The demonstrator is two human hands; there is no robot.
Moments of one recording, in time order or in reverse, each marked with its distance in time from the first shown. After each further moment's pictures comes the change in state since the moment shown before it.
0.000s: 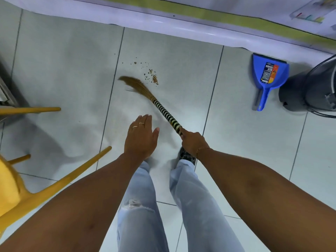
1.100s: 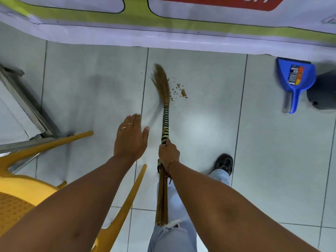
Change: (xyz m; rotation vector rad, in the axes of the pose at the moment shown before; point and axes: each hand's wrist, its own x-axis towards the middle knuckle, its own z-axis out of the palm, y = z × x) left_hand 0.061 -0.209 -0.115 0.012 0.048 0.008; right_hand 0.043 -0.296 0.070 0.650 0.045 0.297
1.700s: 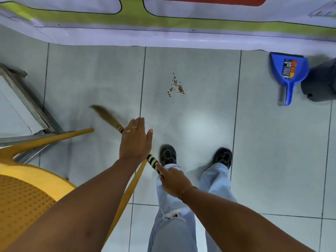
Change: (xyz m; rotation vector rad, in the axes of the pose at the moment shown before) left_hand -0.049 0.015 0.016 -0.001 -0.010 0.010; right_hand -0.068 0.100 0.011 -0.749 -0.188 -0.542
